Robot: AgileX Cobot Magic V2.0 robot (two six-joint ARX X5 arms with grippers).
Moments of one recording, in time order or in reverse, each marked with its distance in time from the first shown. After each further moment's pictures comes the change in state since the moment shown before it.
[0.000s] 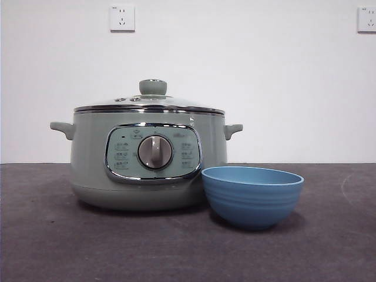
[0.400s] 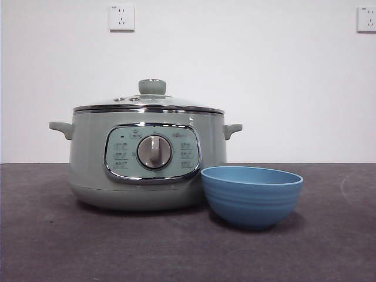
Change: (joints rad) left arm 0.000 0.000 0.000 0.001 0.001 -0.007; right arm 0.000 0.000 0.000 0.000 0.000 0.000
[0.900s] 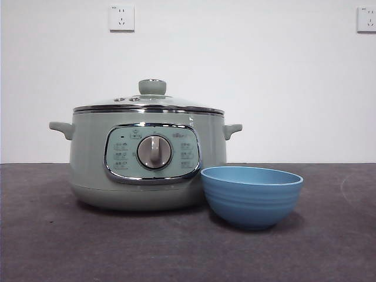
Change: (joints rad) left arm 0.000 0.000 0.000 0.000 0.000 0.000; right arm -0.008 -0.007 0.000 0.013 0.033 -0.043
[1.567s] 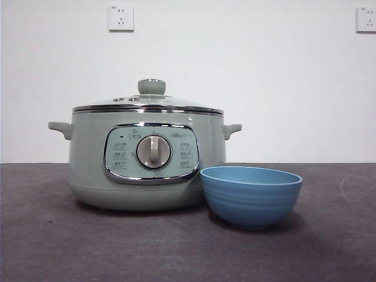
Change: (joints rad) left arm 0.000 0.000 0.000 0.000 0.000 0.000; right arm -0.496 -0.443 -0.656 0.760 0.077 -0.105
